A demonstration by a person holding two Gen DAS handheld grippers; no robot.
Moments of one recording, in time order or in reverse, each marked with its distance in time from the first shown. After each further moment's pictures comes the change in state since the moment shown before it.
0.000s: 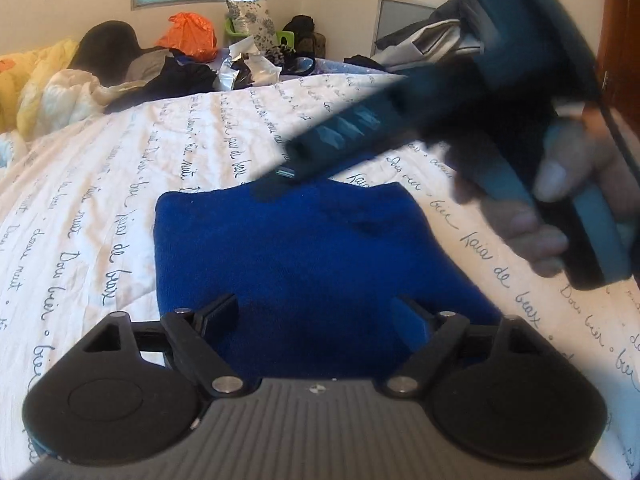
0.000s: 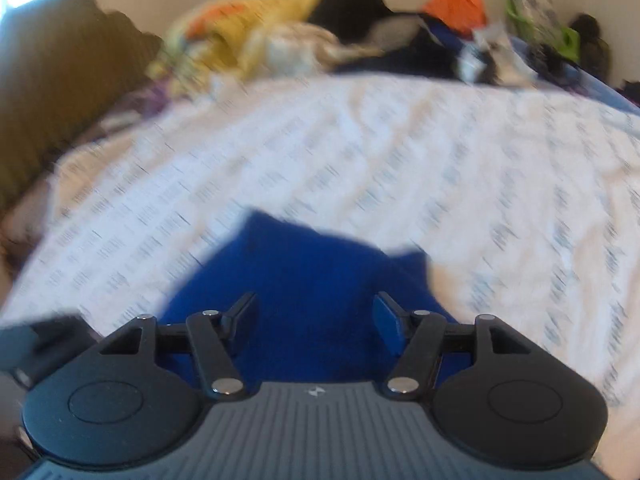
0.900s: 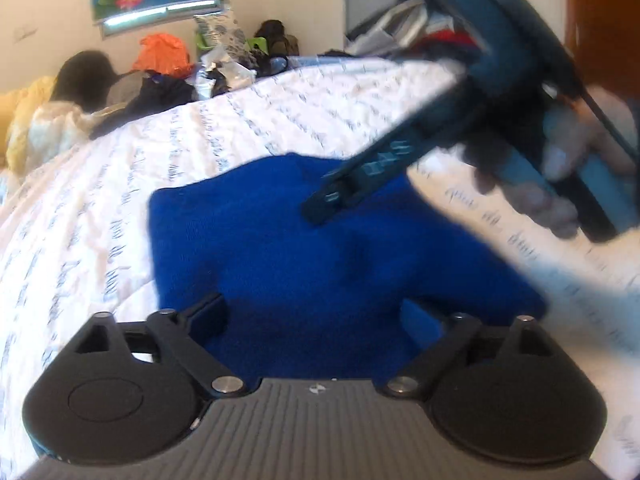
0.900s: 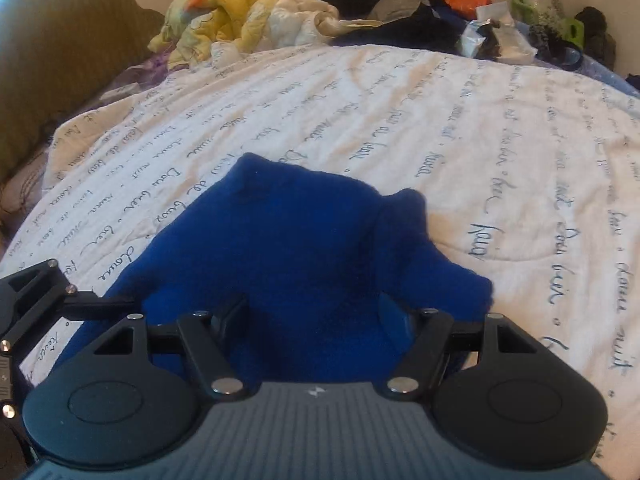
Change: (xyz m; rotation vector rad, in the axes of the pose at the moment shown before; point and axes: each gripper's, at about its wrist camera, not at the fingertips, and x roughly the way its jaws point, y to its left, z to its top) left arm -0.021 -0.001 -0.033 0.104 -0.031 -0.015; right arm -0.008 -0.007 -0.036 -0.010 0.057 -0.079
